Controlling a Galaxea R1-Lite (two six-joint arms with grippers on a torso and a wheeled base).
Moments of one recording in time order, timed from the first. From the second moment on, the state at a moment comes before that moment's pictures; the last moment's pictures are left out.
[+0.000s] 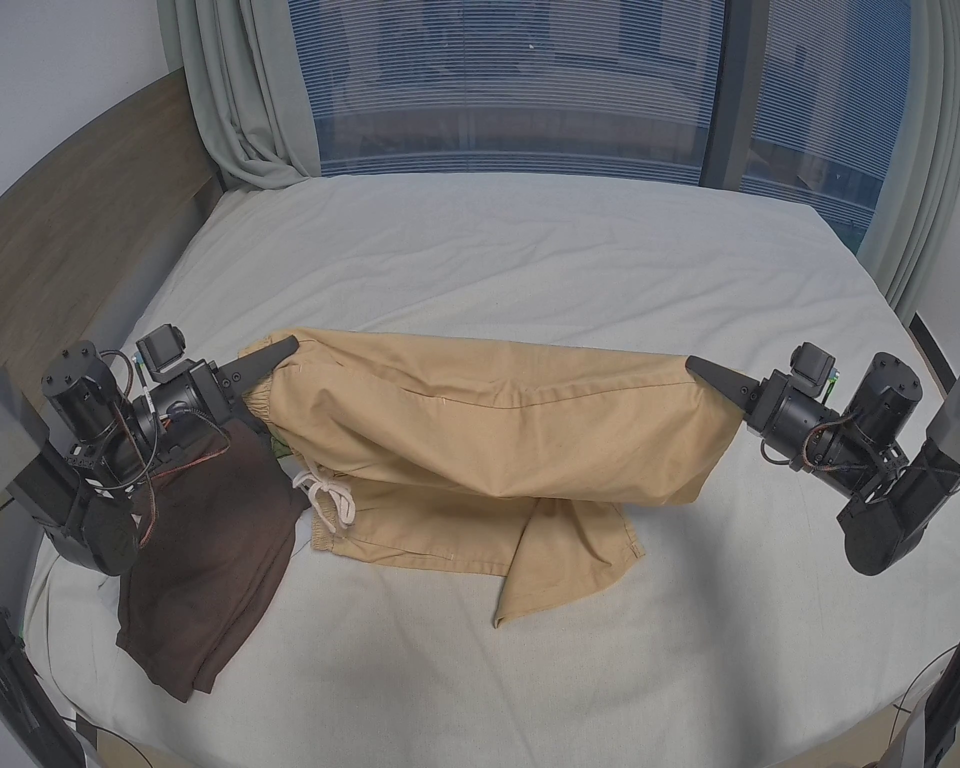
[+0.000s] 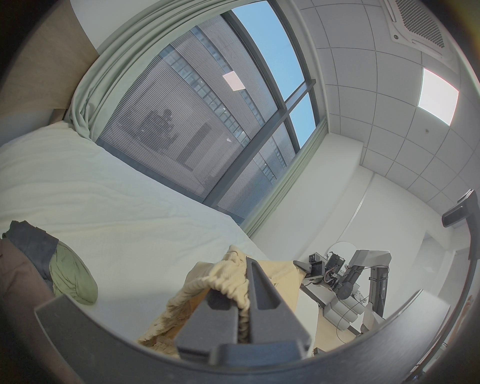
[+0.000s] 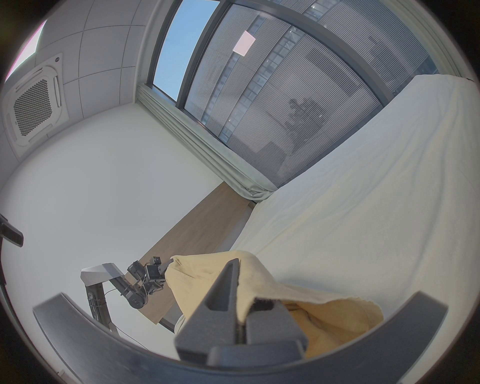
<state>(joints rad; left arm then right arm) -0.03 1.95 -0.68 -1.55 -0.83 -0.65 0.17 1.98 -0.62 -1.54 0.63 0.71</state>
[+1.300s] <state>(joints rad) -0.05 2.03 -0.75 -1.55 -0.68 -0.67 0.14 2.09 -0.80 -1.54 0.61 0.67</state>
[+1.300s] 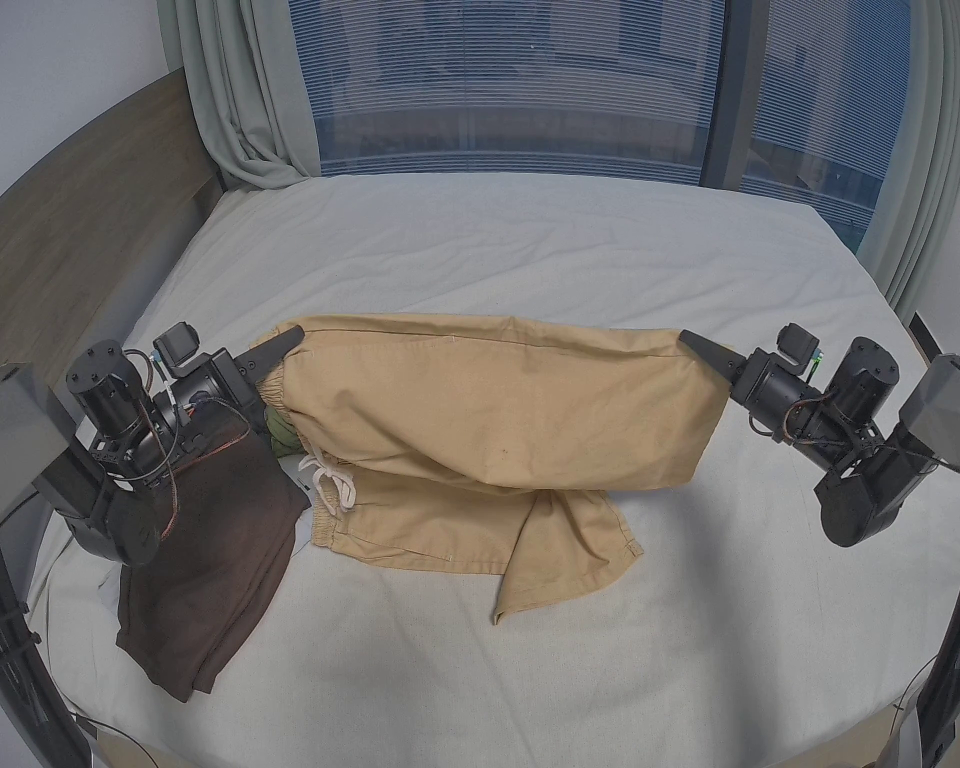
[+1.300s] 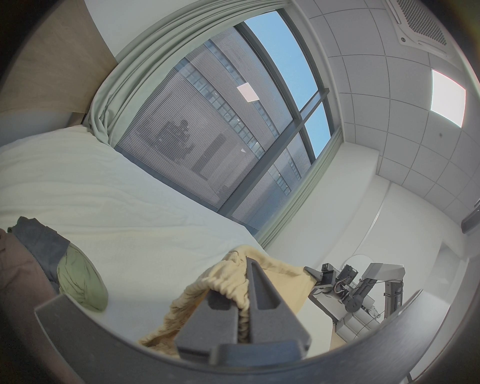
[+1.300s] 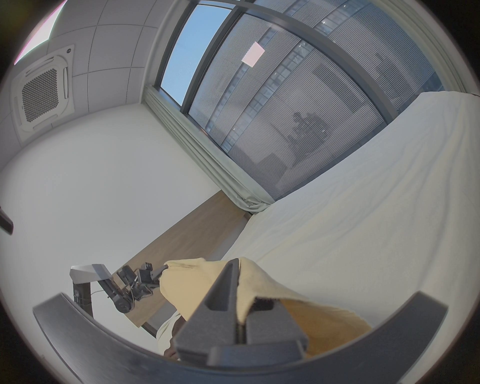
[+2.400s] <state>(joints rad) -0.04 2.15 -0.97 -1.55 -0.60 -0.71 0.10 2.23 -1.09 -1.44 0.57 0.70</state>
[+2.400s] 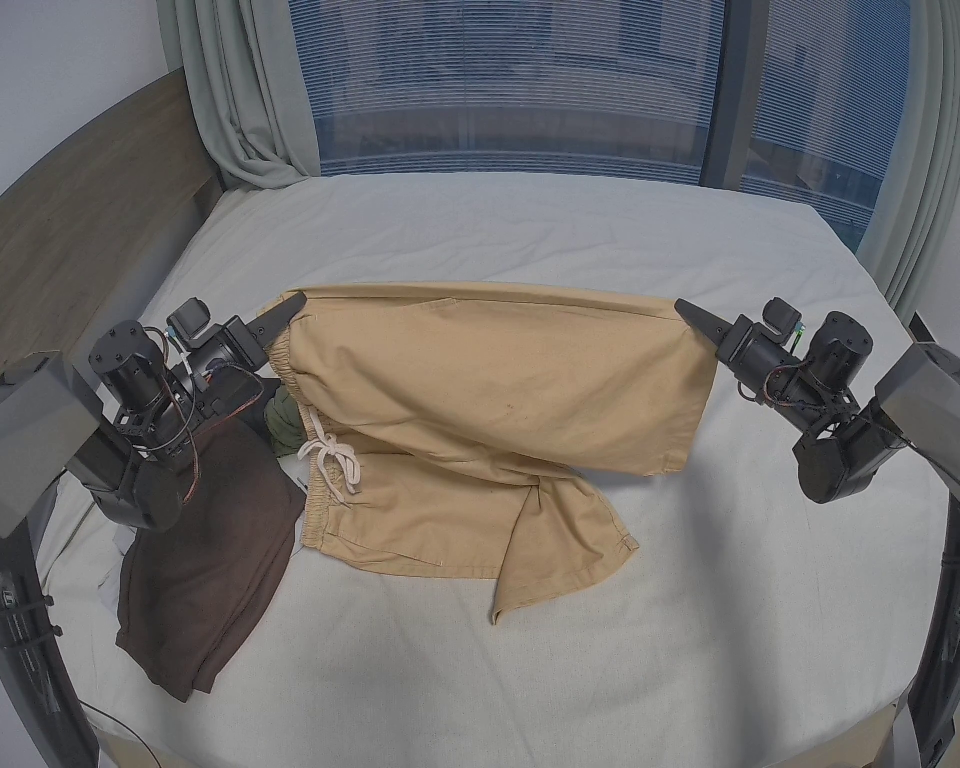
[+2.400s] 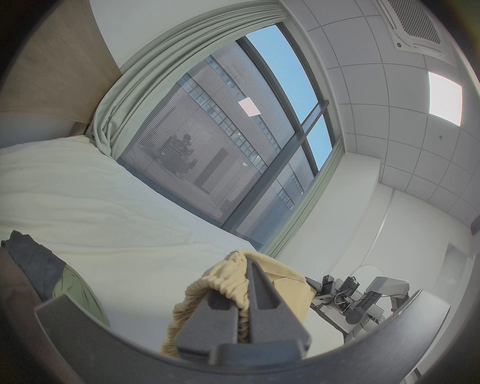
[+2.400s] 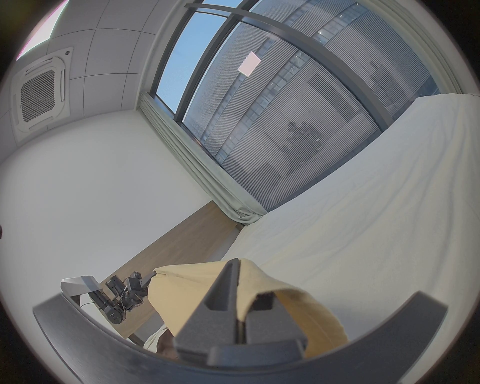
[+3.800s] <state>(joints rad) -0.05 2.49 -1.48 -1.35 -0.54 -0.82 0.08 2.53 -1.52 -1.25 0.53 0.69</state>
